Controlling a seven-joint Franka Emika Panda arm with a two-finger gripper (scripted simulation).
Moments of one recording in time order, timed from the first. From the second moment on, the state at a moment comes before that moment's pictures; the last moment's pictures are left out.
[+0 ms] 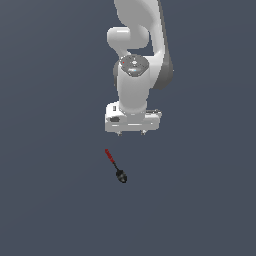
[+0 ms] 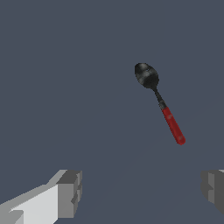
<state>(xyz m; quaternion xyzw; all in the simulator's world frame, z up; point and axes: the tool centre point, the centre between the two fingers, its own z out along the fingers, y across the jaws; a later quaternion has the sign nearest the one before) -0.012 0.014 0.176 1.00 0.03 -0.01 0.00</state>
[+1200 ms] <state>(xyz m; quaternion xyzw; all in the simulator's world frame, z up) 0.041 -0.045 0.094 0.97 0.24 -0.01 0.00</state>
